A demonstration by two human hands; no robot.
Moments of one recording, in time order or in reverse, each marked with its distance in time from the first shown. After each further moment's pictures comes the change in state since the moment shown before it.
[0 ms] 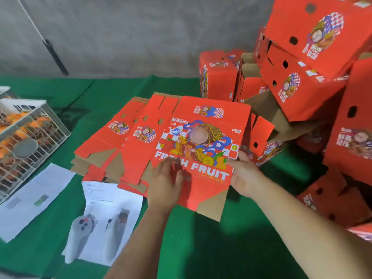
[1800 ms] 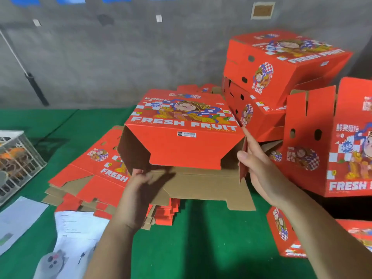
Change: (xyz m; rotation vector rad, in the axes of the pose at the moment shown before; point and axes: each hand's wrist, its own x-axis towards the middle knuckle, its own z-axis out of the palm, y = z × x) left_hand -0.003 0.082 -0.069 -1.161 -0.301 -0.202; right_hand -0.089 -0.094 -0.079 -0.401 -0.353 -0.649
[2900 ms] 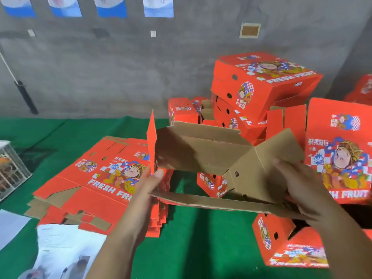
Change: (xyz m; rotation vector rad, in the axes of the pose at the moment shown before) left_hand -0.010 0.014 0.063 0.121 0.094 -0.048; right_hand -0.059 -0.054 -0.064 -0.248 0.589 0.106
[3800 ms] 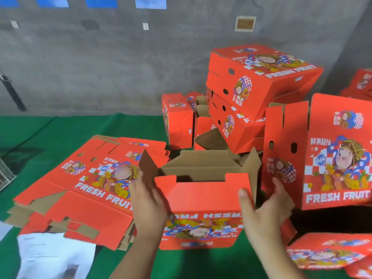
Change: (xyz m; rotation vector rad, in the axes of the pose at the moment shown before) left_hand 0.058 -0.086 0.015 0.686 0.490 0.563; right_hand -0.024 0.093 0.074 -0.382 0.361 -0.122
